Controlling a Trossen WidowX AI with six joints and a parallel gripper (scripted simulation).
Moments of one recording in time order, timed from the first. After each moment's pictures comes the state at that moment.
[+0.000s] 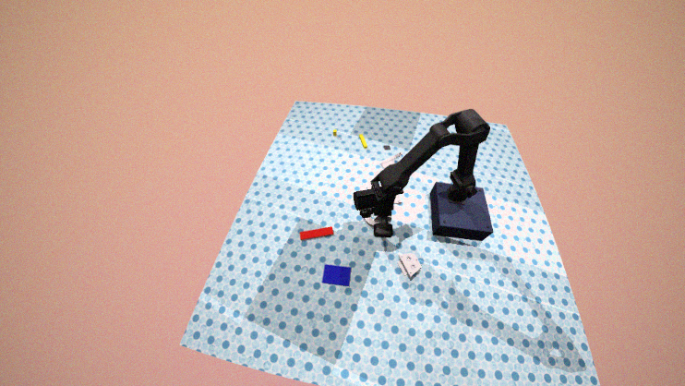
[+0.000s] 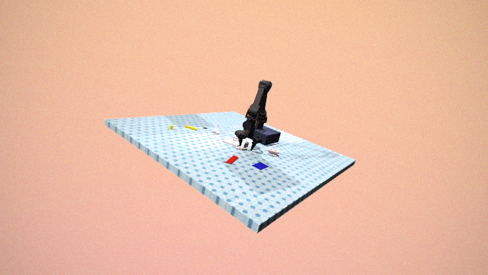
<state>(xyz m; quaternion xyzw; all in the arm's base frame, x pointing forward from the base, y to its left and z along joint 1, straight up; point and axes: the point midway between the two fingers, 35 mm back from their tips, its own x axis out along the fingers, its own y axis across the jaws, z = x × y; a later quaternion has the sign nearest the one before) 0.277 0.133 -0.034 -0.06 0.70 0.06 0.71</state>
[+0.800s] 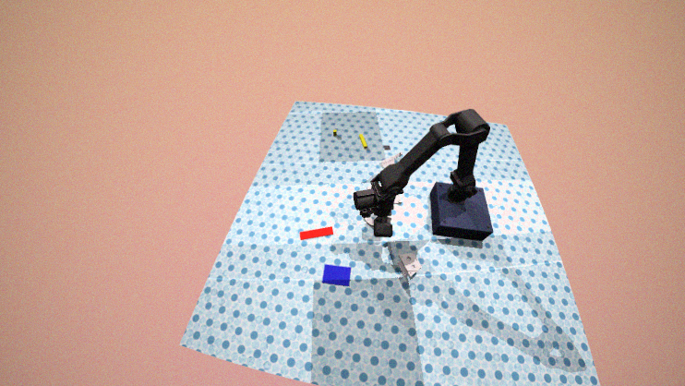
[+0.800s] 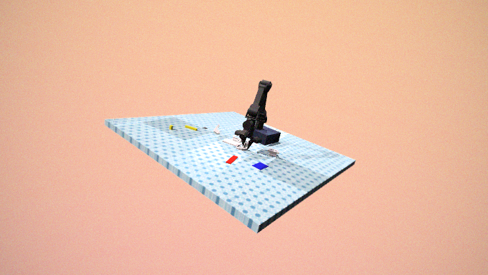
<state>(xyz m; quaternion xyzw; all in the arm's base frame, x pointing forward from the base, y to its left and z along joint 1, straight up) 0.277 0.132 -0.034 -0.06 0.70 0.06 0.71</state>
